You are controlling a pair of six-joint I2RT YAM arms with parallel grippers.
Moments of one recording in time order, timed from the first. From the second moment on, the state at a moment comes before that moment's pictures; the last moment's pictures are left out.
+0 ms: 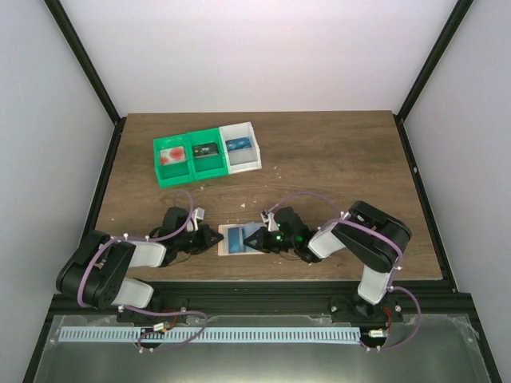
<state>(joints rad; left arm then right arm) -0.37 1.40 0.21 0.41 0.59 -0.85 0.84 1.79 0.51 0.70 -0.47 1.05</state>
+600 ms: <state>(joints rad) -0.37 1.41 0.22 0.40 0.59 -0.84 0.80 1.67 0.45 0.66 -0.47 1.02</state>
